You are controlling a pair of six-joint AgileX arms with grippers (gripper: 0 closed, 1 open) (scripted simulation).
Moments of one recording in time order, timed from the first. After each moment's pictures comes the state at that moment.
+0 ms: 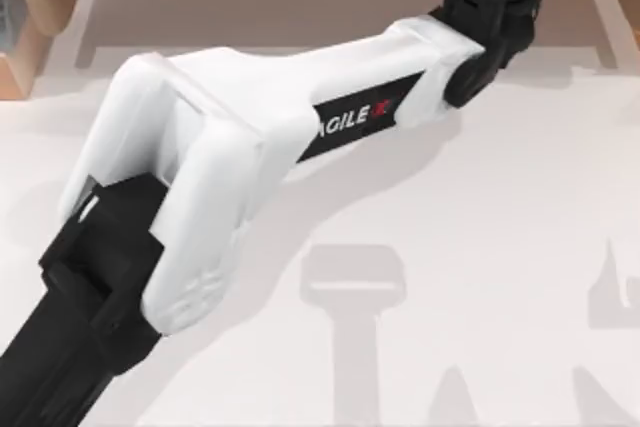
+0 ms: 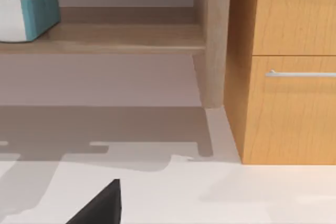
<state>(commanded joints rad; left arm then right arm) -0.81 2.57 2.17 0.42 -0.76 0.01 0.00 0.00 0.00 0.00 0.00 0.00</state>
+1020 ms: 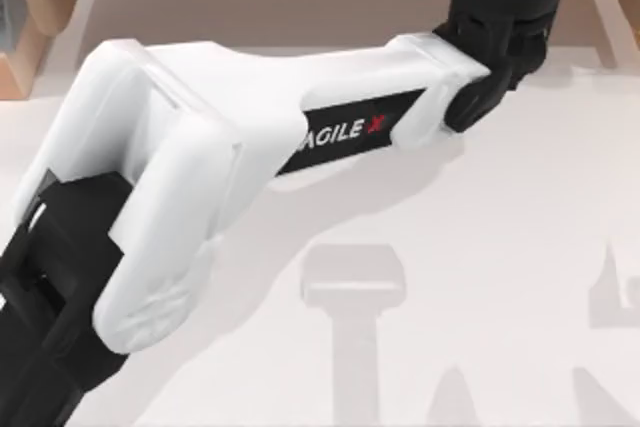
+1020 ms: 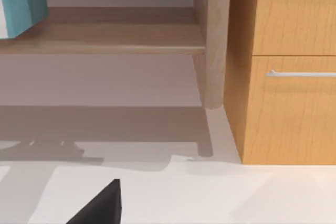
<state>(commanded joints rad) -0.87 2.42 1.95 0.50 -0.82 0.02 0.00 0.00 0.00 0.00 0.00 0.00</state>
